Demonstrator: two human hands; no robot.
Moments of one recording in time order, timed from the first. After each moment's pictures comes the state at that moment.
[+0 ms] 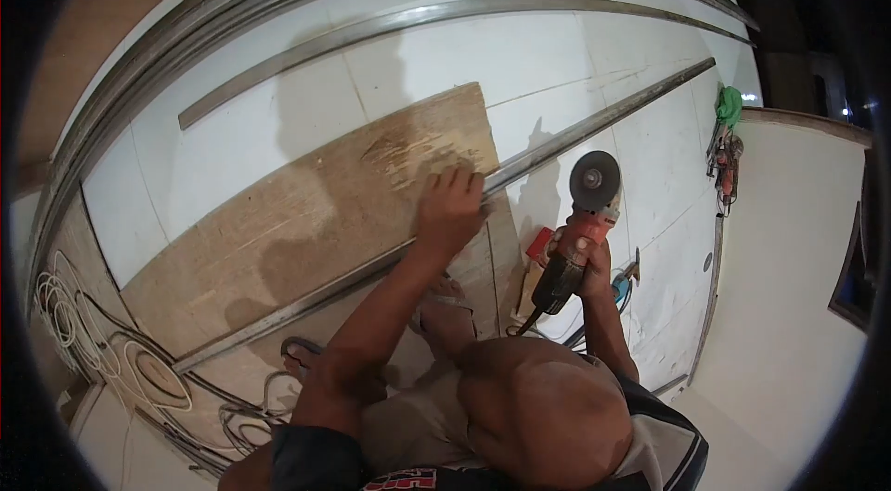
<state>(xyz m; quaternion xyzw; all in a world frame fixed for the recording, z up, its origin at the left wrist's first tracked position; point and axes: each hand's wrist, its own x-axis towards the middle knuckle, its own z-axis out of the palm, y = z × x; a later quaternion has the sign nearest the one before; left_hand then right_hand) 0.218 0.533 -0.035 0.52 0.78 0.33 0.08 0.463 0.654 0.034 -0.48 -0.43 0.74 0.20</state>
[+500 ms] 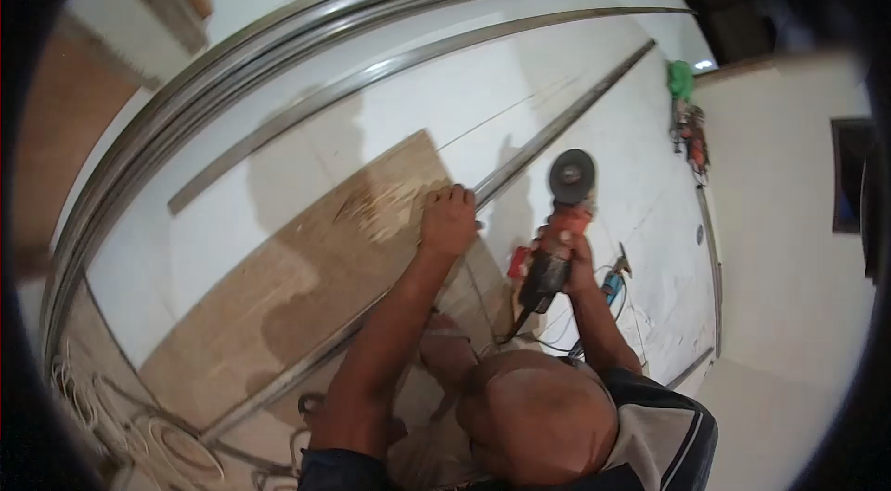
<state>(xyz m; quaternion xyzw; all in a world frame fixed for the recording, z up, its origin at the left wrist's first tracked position) 0.228 0.593 -0.052 0.61 0.75 0.24 0.09 0.458 0.665 0.038 -0.44 -0.33 0.79 0.27</state>
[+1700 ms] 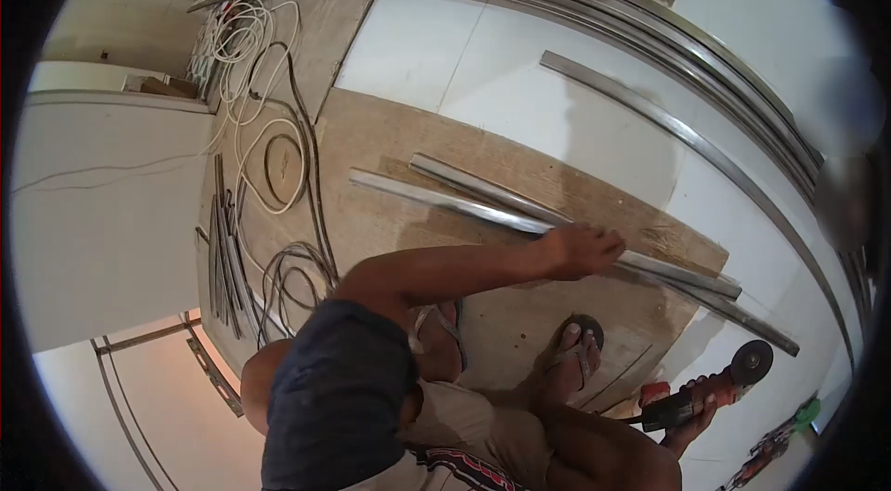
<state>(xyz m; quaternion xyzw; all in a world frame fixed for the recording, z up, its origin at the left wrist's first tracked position) 0.114 0.356 -0.031 0.58 0.79 0.19 0.06 0.446 0.674 0.049 -0.38 -0.39 0.83 0.15</state>
